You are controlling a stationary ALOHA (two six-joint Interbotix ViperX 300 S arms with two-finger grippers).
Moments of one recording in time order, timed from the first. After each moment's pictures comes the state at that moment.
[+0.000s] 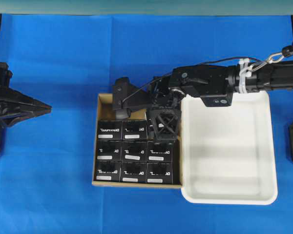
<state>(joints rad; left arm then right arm) -0.01 -0.98 1.11 0.01 -0.08 -0.02 -0.15 0.32 0.23 0.20 0.82 -0.34</state>
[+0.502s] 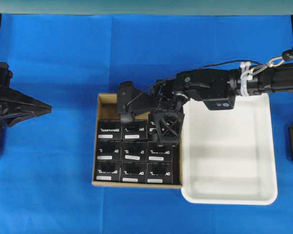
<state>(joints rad) -0.01 -0.98 1.11 0.02 -0.08 -0.02 -0.15 0.31 0.26 0.20 0.77 -0.34</state>
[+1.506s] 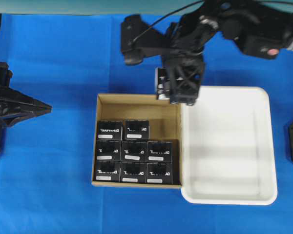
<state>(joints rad) -0.01 -0.98 1.11 0.01 -0.08 -0.02 -0.28 0.07 -0.01 0.20 1.28 -0.34</state>
